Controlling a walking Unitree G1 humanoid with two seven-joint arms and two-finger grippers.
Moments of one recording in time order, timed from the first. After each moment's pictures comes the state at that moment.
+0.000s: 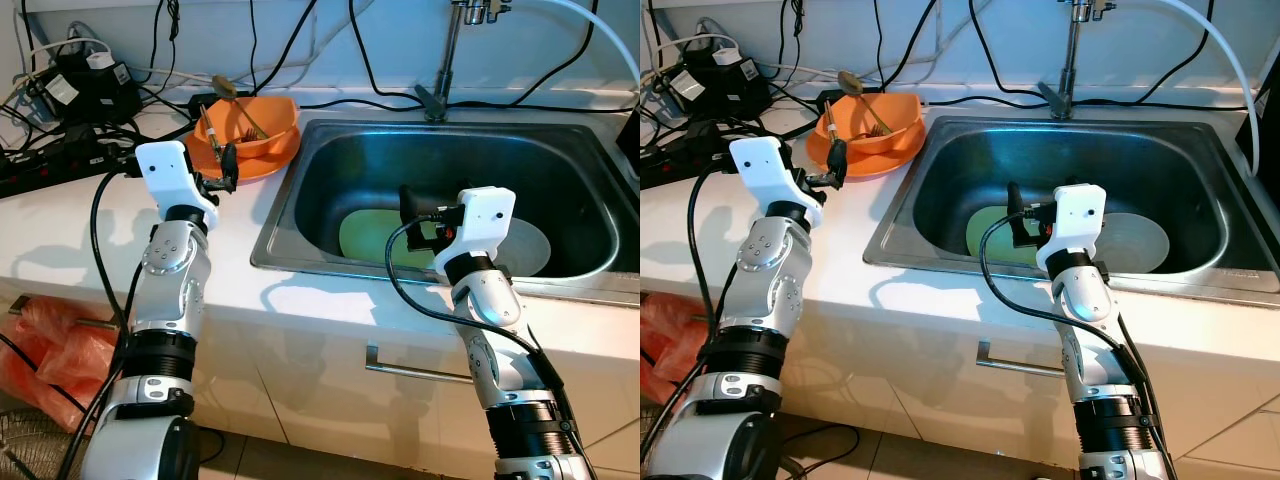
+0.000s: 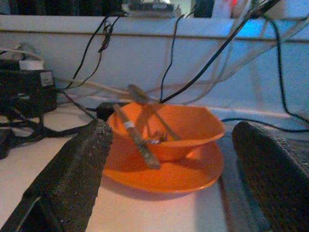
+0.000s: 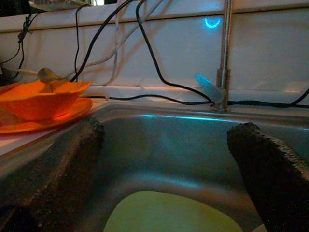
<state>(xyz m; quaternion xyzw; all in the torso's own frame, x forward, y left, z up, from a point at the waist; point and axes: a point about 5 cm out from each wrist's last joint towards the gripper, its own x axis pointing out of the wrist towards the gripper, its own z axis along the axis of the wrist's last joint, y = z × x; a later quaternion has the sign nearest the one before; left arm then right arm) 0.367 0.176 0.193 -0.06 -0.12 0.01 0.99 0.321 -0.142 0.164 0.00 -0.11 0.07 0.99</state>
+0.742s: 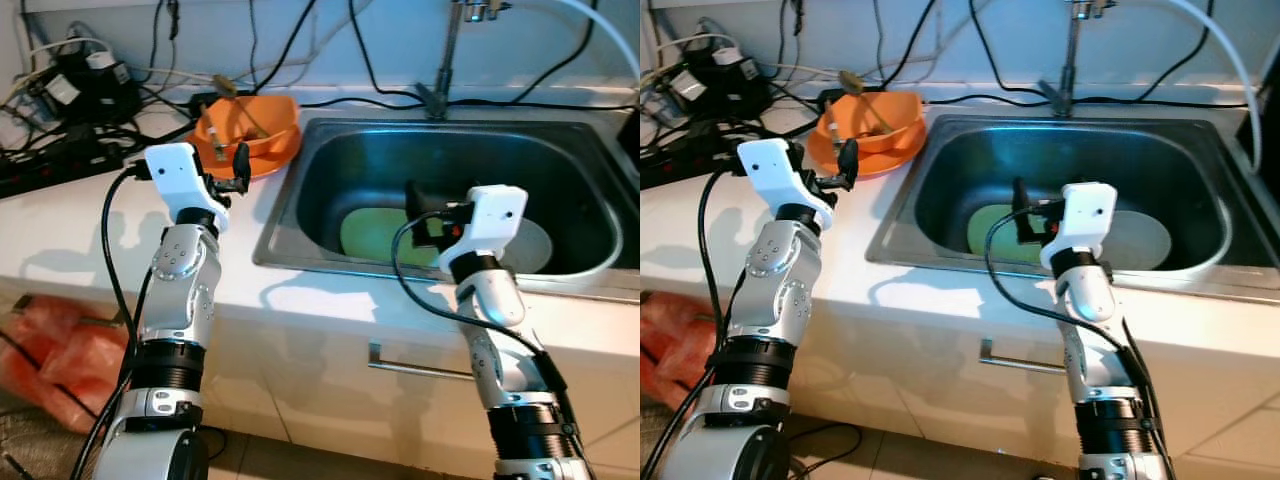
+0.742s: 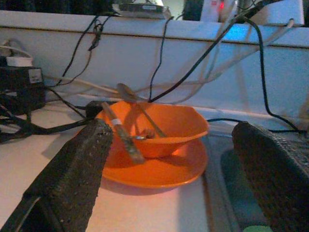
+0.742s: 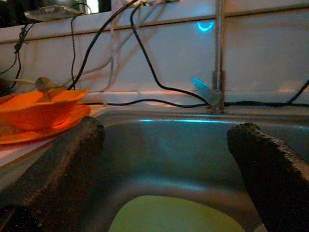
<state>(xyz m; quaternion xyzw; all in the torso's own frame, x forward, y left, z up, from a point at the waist) 0.360 0.163 0.192 -0.08 -0.11 -0.01 0.99 0.319 -0.147 0.168 0.01 -0.12 0.06 0.99</state>
